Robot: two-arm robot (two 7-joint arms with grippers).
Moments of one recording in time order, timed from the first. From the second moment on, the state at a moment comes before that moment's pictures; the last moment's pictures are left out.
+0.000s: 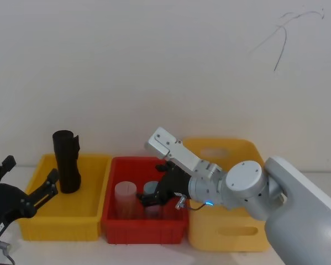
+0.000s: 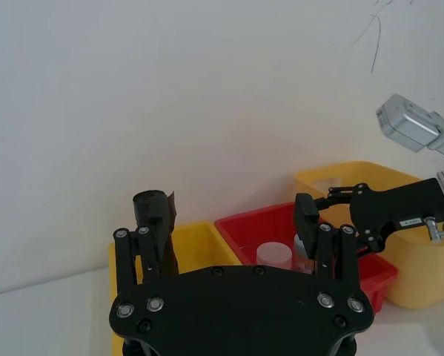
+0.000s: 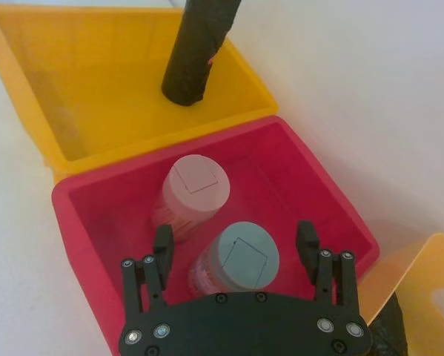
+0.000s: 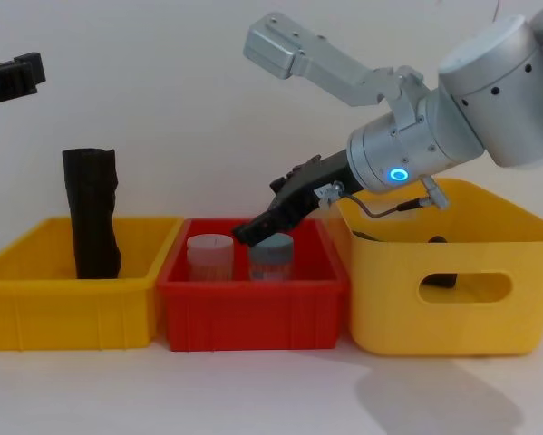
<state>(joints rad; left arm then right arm) 0.06 0.41 0.03 -1.93 -0.40 -0.03 -0.17 0.92 0.08 -0.65 -0.86 -0.10 0.25 0.58</state>
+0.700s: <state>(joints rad) 0.06 0.41 0.03 -1.93 -0.40 -0.03 -0.17 1.02 0.04 -0.70 -0.72 -0.14 0.24 0.63</state>
